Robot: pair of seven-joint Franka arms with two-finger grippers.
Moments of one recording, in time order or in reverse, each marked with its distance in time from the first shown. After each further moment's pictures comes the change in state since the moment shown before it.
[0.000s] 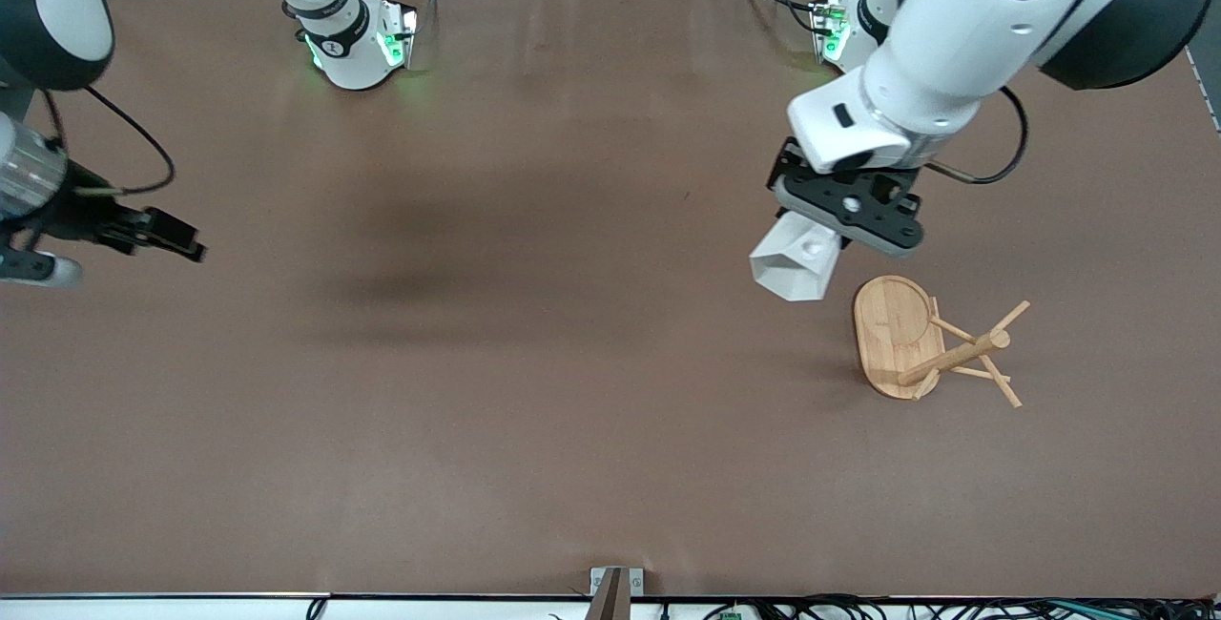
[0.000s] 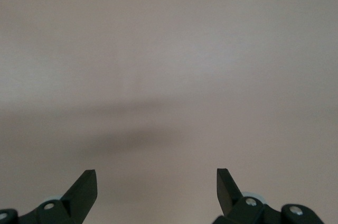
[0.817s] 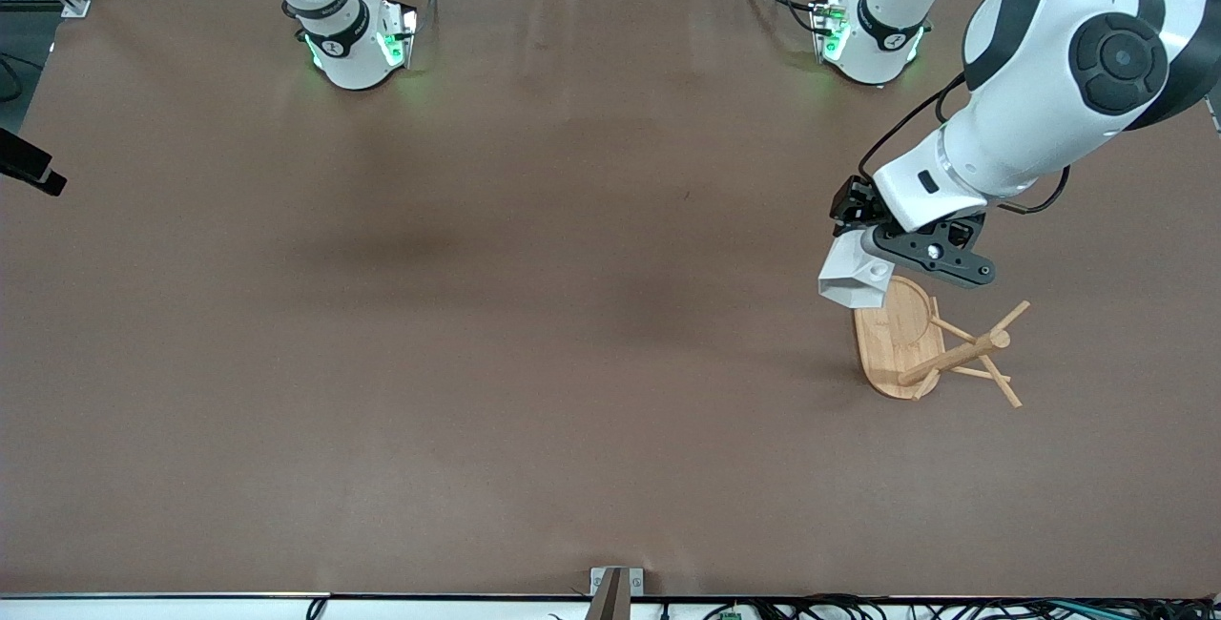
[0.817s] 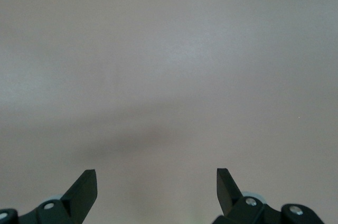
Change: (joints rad) left arm -0.137 -0.151 0.357 -0.366 -0.203 0.152 0.122; right arm -0.039 -0.004 -0.044 0.196 0.015 -0.229 0.032
